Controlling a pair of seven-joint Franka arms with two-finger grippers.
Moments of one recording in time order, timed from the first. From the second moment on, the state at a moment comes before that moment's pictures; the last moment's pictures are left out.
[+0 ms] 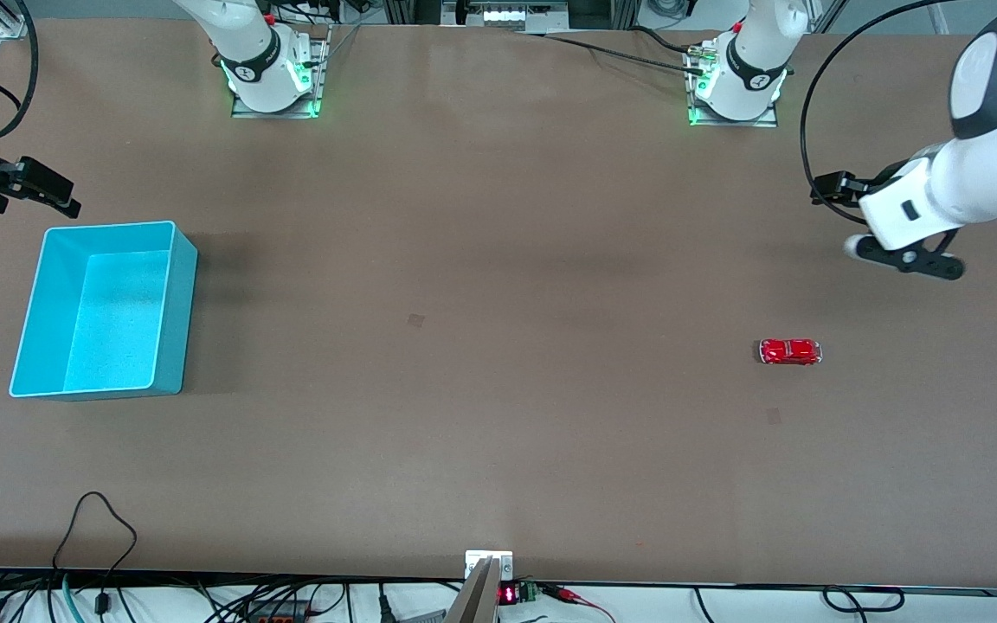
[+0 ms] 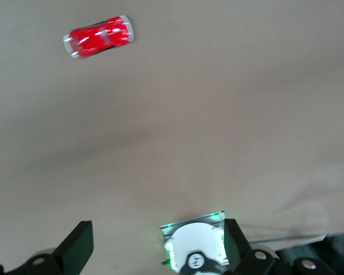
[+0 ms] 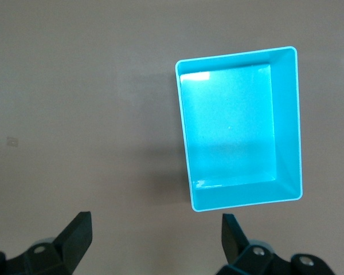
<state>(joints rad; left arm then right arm) -0.06 0.12 -0.02 -1.68 0.00 1.39 0.27 0.03 -0.06 -0.10 -1.74 -0.02 1.68 -0.01</state>
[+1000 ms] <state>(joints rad) 0.04 0.35 -0.02 -1.93 0.11 2.18 1.23 0.03 -0.06 -0.10 -1.75 -0.02 1.68 -0.01</state>
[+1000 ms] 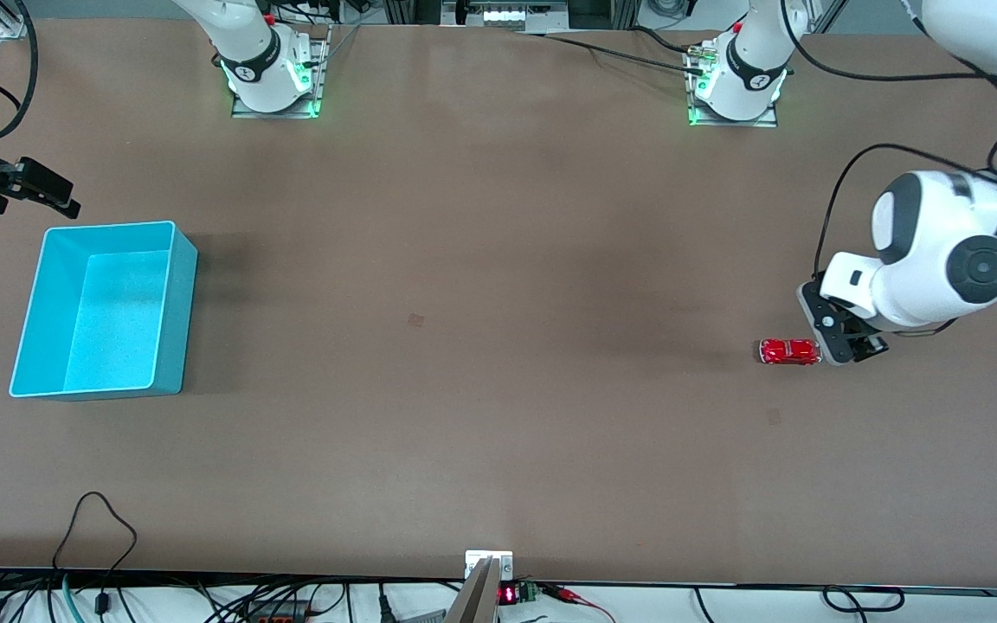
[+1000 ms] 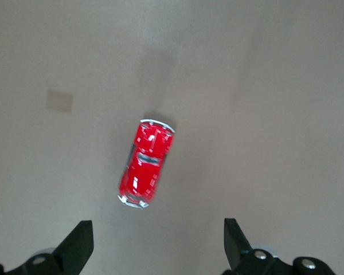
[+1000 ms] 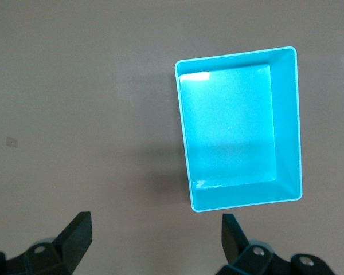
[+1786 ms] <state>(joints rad) 0.08 0.49 -0.02 -2.07 0.12 2.60 1.49 0.03 -0.06 -0.10 -1.75 -0.02 1.69 -0.01</state>
